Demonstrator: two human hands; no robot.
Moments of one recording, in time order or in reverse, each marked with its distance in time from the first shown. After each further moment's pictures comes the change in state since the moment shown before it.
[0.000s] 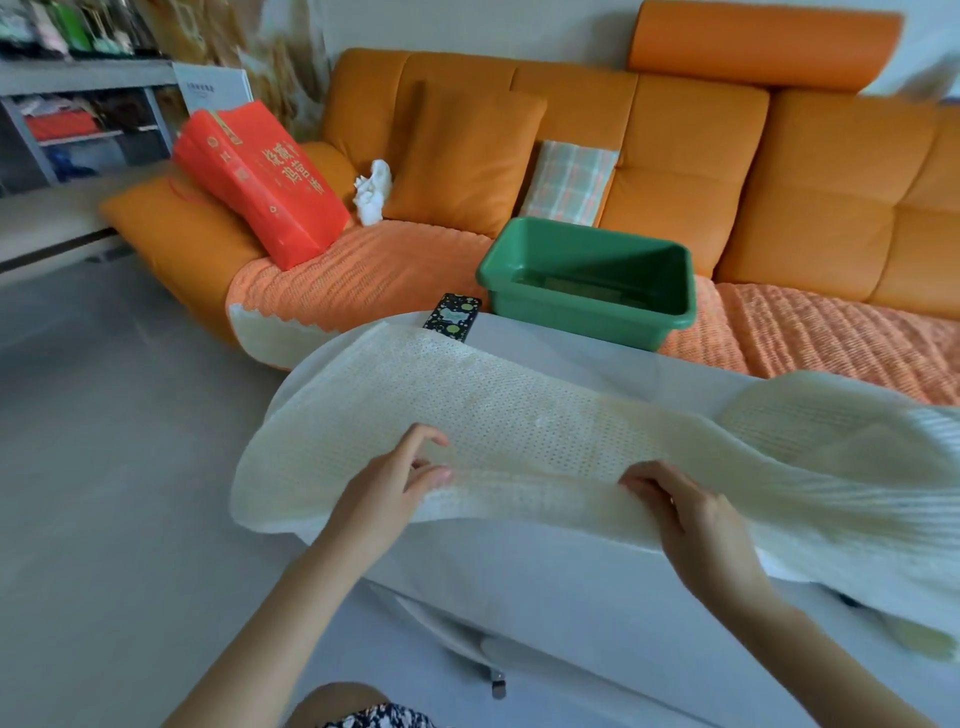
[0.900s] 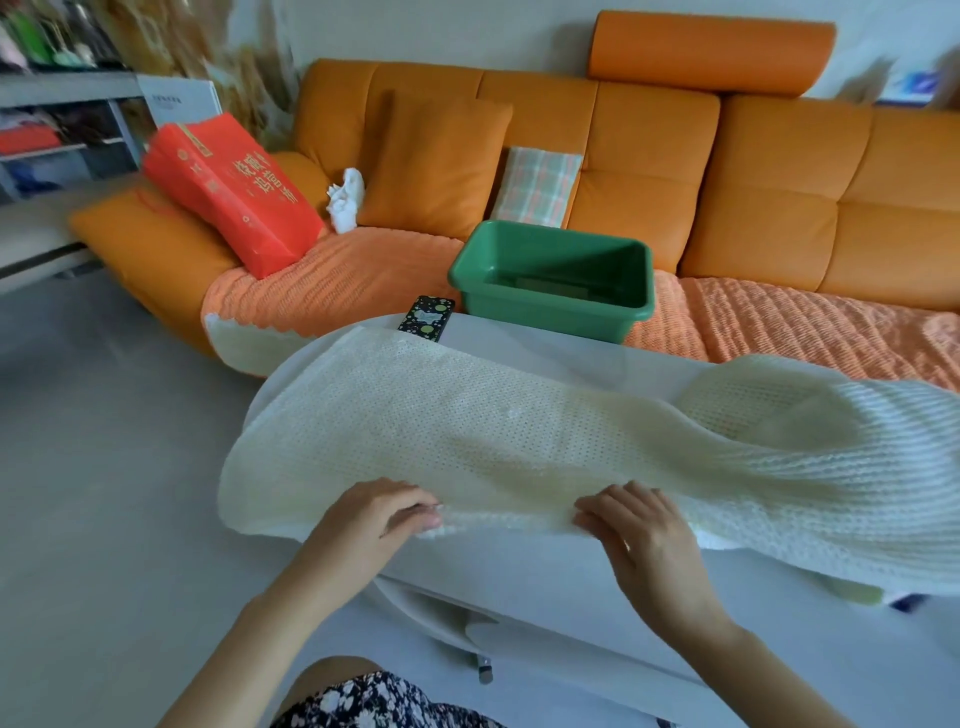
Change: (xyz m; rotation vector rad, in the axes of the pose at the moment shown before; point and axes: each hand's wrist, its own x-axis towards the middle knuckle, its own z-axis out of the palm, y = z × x) left_hand -0.045 0.016 0.001 0.144 -0.135 0.217; right_hand -0.042 -0.005 0.001 -0.164 0.097 -0.261
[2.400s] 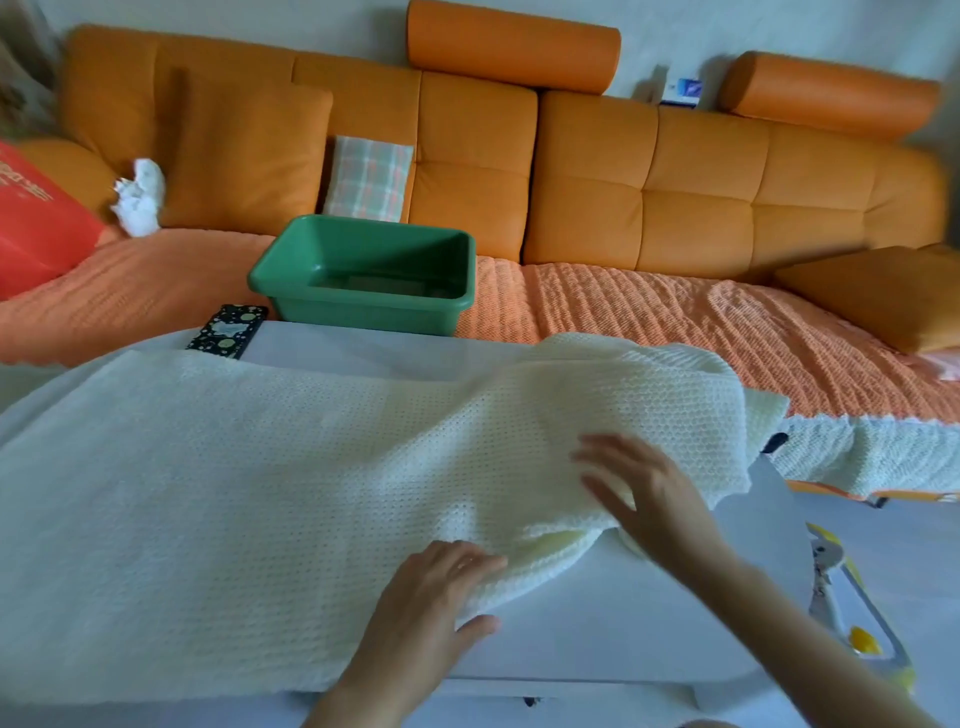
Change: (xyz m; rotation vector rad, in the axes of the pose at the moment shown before) left_hand 0.052 0.140 0.177 0.036 -0.133 0.324; right_hand -0.039 0.145 -0.119 -0.155 -0.086 0.196
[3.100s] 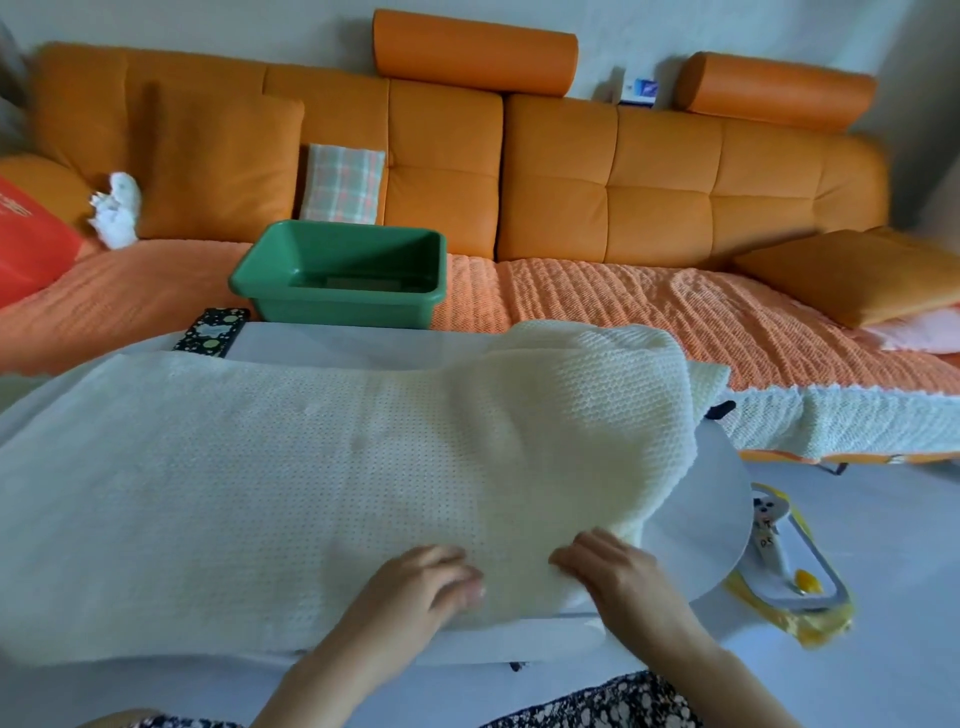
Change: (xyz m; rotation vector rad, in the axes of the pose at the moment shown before) left_hand -0.020 0.034 -0.018 -0.118 -0.257 -0.151; right_hand -0.113 -0.023 0.007 -0.038 -0.117 -0.080
